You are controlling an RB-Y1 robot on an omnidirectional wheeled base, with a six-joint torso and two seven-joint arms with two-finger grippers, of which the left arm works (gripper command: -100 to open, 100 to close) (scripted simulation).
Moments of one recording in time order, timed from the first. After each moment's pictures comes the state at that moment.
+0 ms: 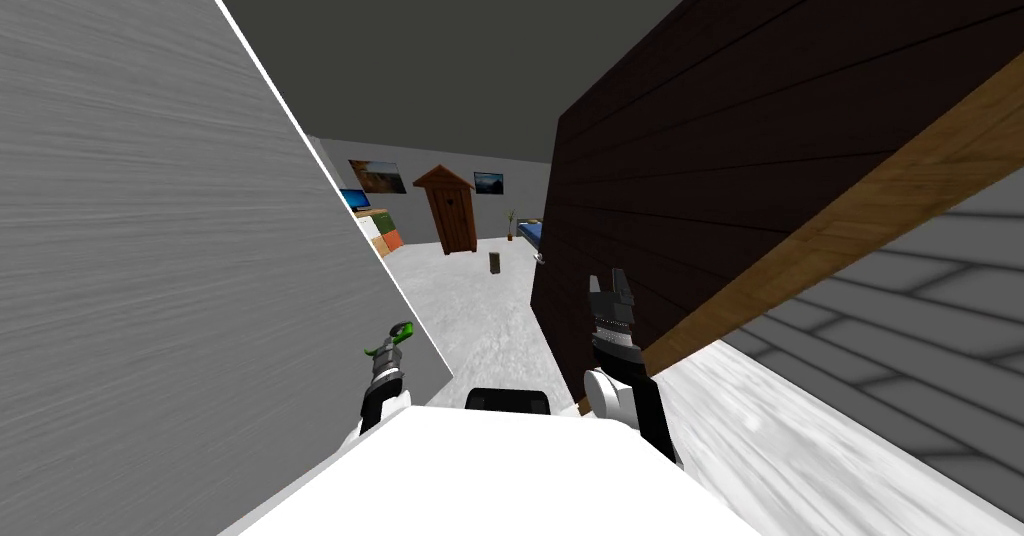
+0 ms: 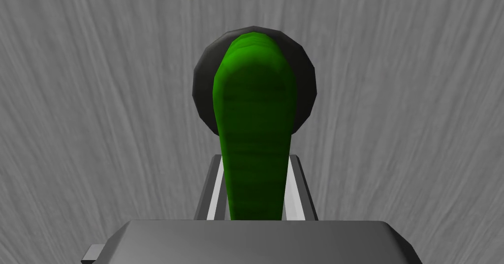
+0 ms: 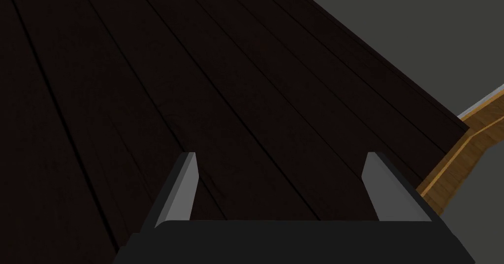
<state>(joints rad) 0.02 0.08 0.72 -0.77 0.02 -0.76 0.06</state>
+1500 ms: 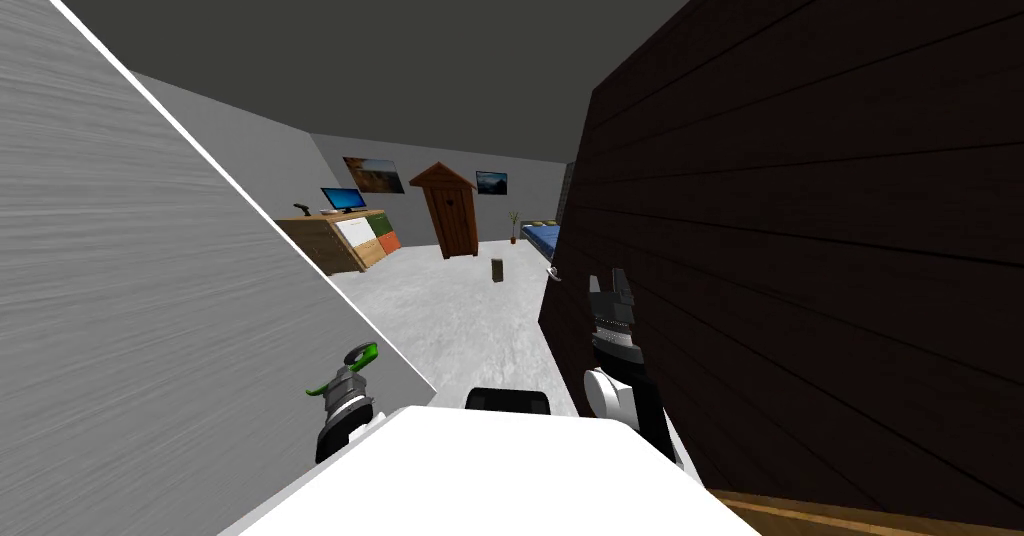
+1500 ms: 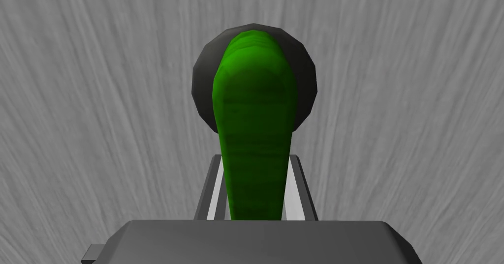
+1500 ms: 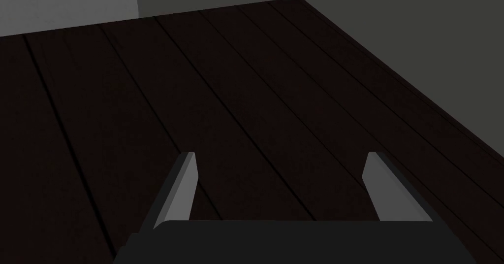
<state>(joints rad) 0.07 0.06 0.93 -0.82 0.05 -0.74 0.04</state>
